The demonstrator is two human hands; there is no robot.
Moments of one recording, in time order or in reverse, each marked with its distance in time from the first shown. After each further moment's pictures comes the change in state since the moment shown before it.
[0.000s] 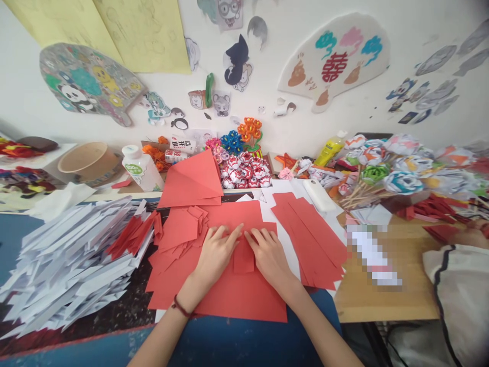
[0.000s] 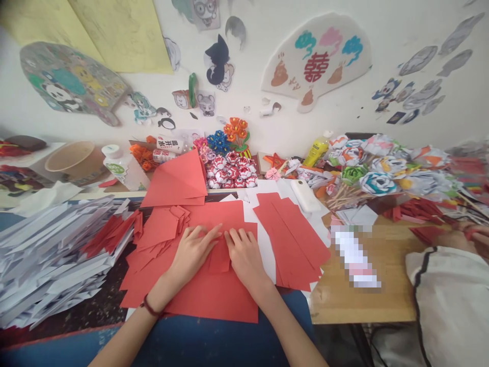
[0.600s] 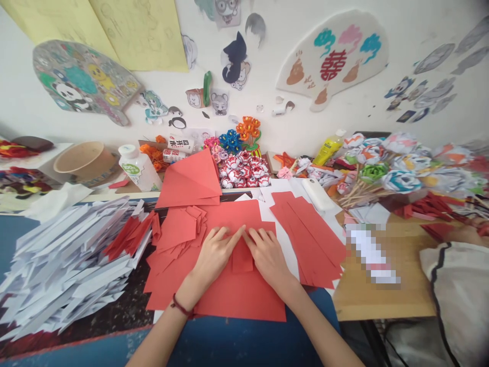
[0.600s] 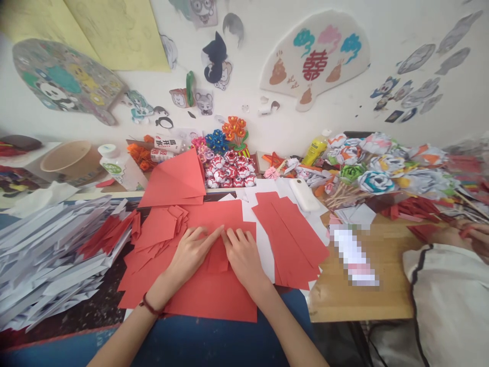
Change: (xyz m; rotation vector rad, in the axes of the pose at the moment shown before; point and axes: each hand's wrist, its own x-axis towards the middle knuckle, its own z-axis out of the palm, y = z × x) left_hand -0.002 -0.003 0.000 0.050 -0.028 0.126; right_hand 0.001 -0.003 -0.002 -0.028 -0.023 -0.013
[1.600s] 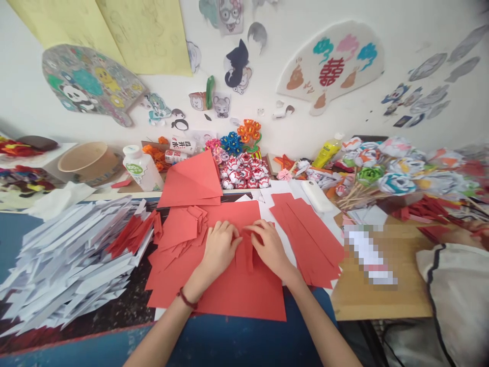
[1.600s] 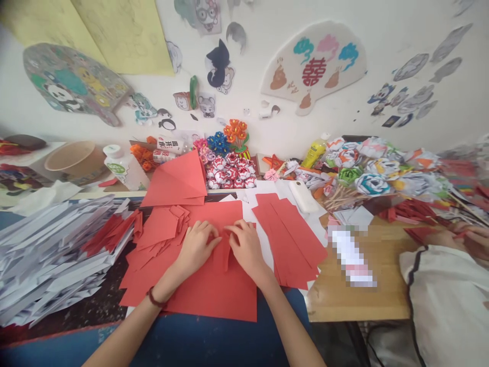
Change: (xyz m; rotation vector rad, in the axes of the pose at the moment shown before) left_hand 0.025 0.011 -0.005 -0.292 -0.164 -0.488; right_hand 0.017 0.017 -0.007 0.647 0.073 0.309
